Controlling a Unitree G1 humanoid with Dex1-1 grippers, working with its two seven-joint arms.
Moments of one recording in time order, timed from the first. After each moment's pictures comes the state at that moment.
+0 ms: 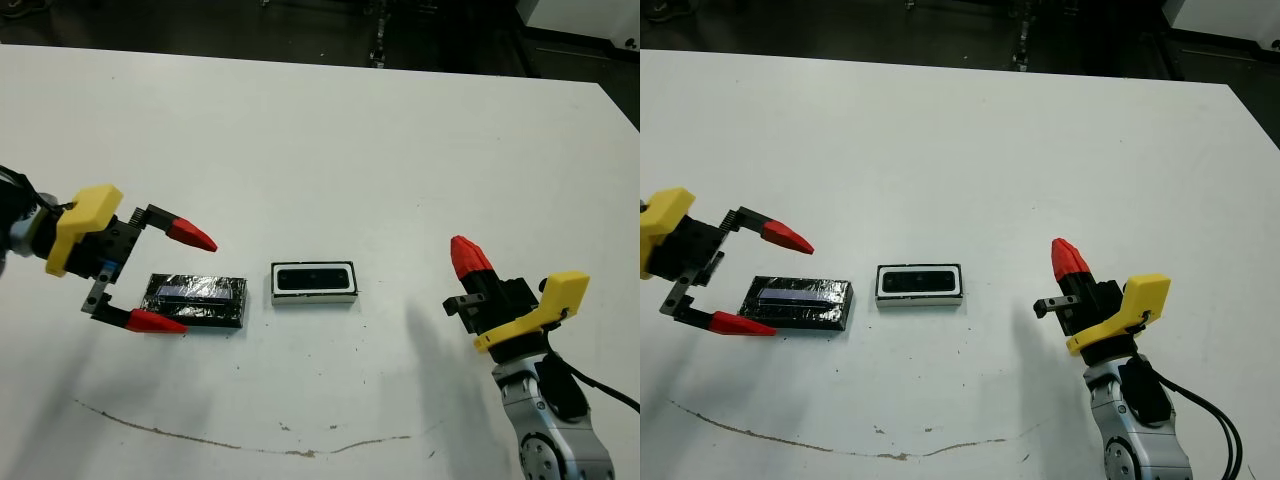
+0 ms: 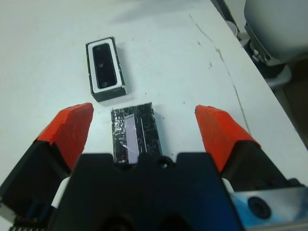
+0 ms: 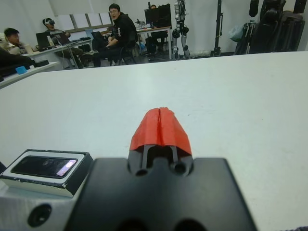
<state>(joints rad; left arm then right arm) -0.51 0.99 -0.24 0.20 -0.48 -0.01 -1.61 0.17 -0.15 -0.06 -0.40 0.37 0.17 0.25</state>
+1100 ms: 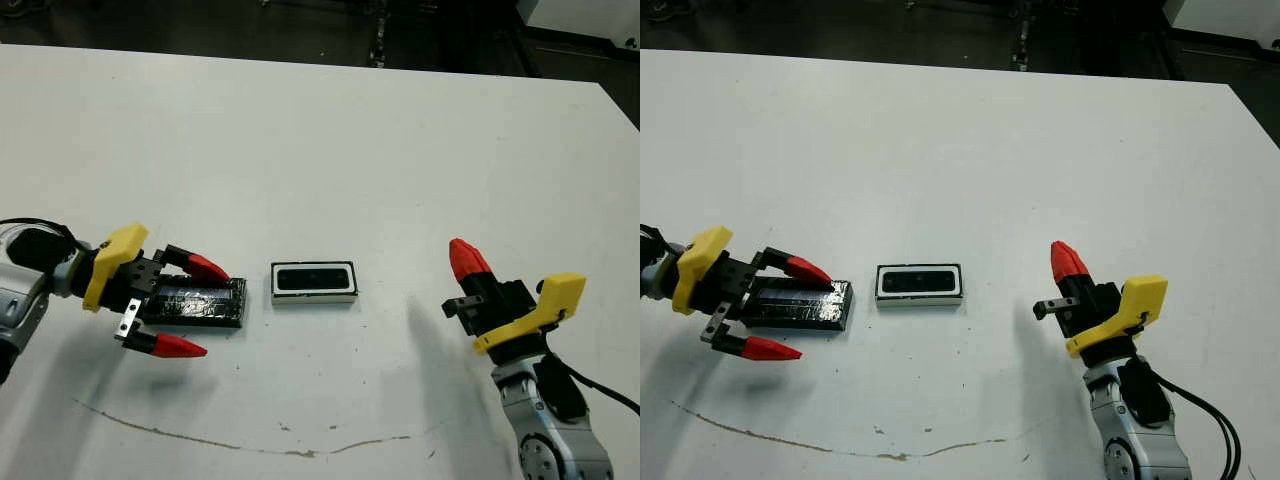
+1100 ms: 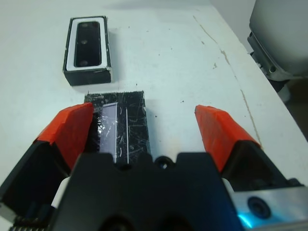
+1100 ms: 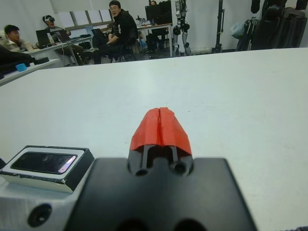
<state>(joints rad) -0.43 0.87 -0.24 0.33 -0.43 -0.01 -1.61 0.17 -0.16 -0.06 -0.39 0.37 0.17 0.26</state>
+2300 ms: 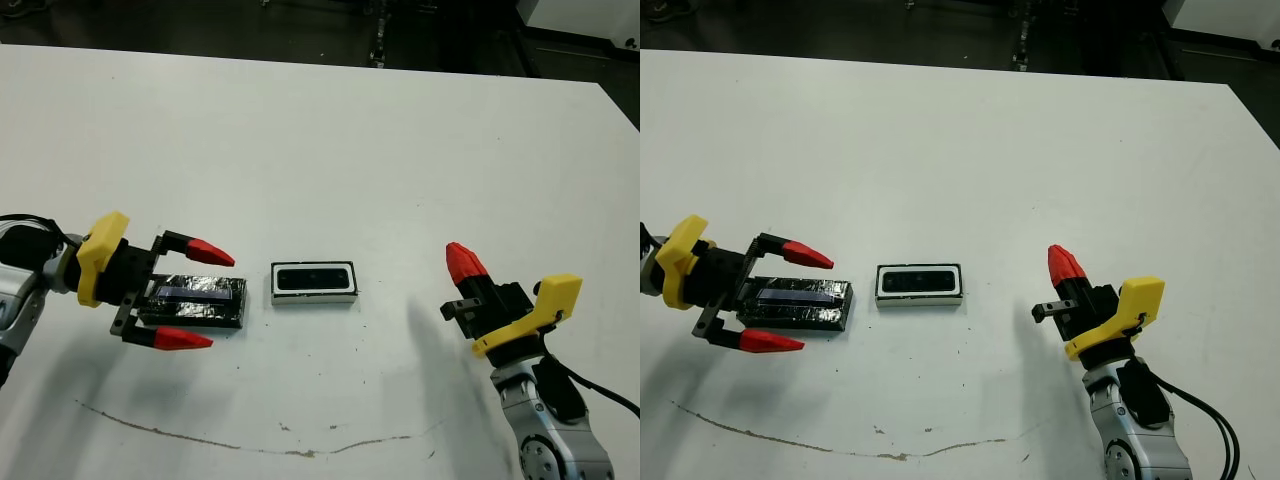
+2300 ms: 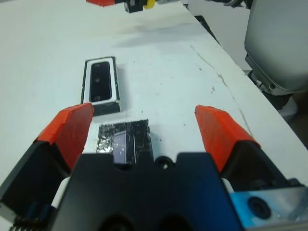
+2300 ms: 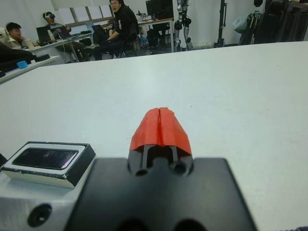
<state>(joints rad) -0.40 0.87 -0.18 0.29 -0.52 -0.08 -1.61 0.18 -0.16 -0.06 -0.39 0.38 0.19 0.26</state>
